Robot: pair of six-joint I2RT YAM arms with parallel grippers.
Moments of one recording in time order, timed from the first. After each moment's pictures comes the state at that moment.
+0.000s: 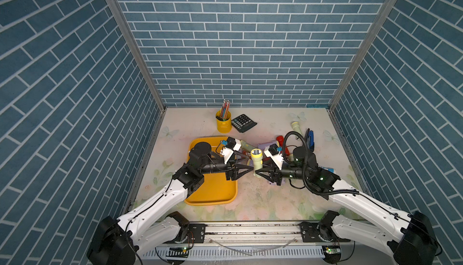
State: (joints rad) left arm -0.61 1.02 0.64 0.22 0.84 -0.20; right arm 0.78 1.02 0.65 0.01 -0.59 0.10
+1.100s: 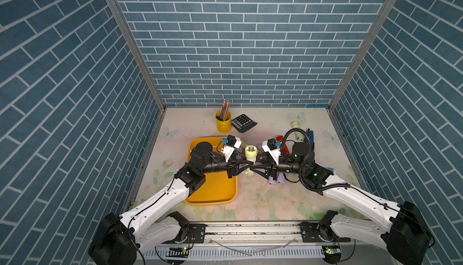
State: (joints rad) left arm -0.62 1.03 0.64 0.19 0.72 -0.26; right arm 0.77 1.08 0.65 0.22 -0.63 0.17
